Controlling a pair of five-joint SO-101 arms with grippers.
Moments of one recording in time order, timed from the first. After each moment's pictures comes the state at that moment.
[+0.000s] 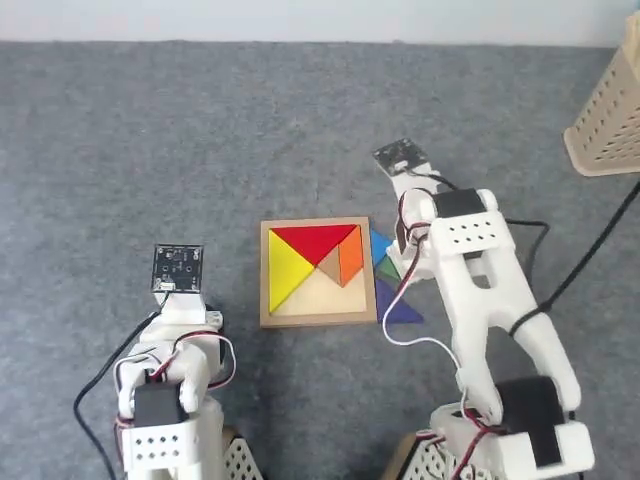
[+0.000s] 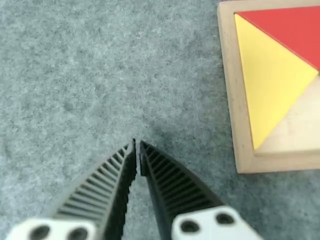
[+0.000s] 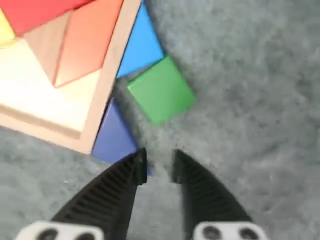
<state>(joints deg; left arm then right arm) -11.8 -103.3 97.2 72.0 -0.7 -15.5 -10.2 27.2 73.3 11.0</state>
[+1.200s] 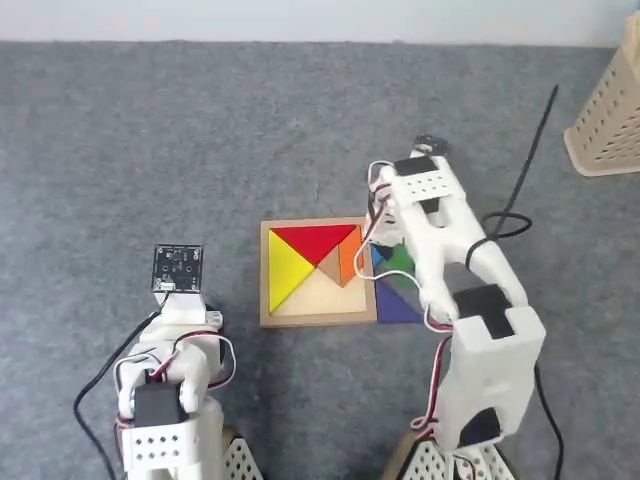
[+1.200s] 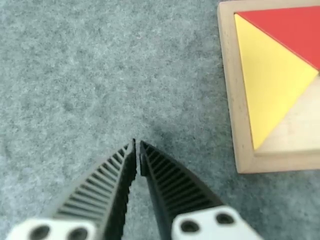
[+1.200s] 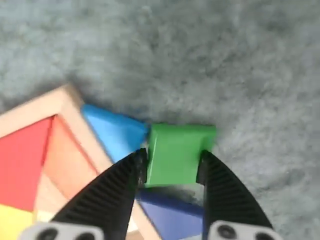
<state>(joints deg) -11.8 -103.3 97.2 72.0 -0.7 -17.1 22.5 3.8 73.8 -34.4</state>
